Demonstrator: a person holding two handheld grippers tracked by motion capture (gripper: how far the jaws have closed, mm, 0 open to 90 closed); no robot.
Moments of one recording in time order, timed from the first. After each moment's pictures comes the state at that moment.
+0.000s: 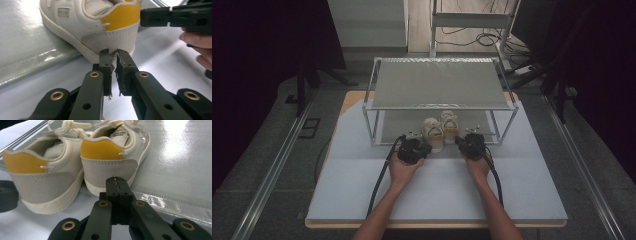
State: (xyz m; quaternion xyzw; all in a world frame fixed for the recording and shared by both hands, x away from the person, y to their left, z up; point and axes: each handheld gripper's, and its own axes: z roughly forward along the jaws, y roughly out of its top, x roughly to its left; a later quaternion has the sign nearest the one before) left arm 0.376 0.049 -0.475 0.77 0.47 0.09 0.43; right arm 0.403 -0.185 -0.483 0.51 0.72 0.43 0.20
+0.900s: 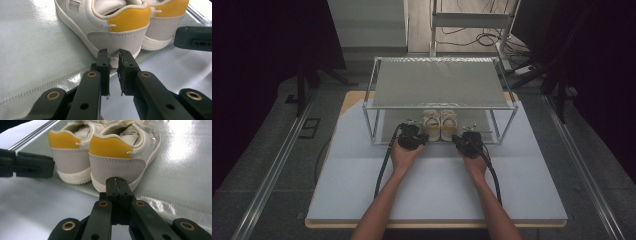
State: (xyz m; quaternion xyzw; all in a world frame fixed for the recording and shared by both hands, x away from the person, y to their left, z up) left arm 0.427 0.054 -0.478 0.77 0.48 0.12 0.40; right arm 0.411 -0.176 -0.482 0.50 0.73 0.43 0.19
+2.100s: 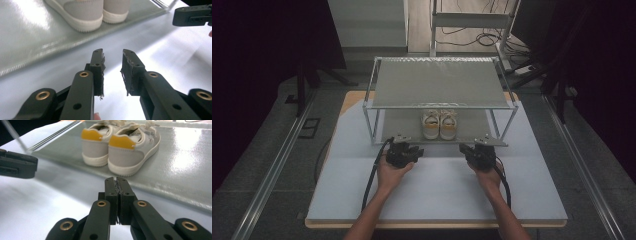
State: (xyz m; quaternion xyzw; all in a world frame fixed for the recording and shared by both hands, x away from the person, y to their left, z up) left arm 0.347 0.089 -0.467 0.77 0.45 0.09 0.44; right arm 0.354 -0.209 -0.465 0.45 0.74 0.46 0.19
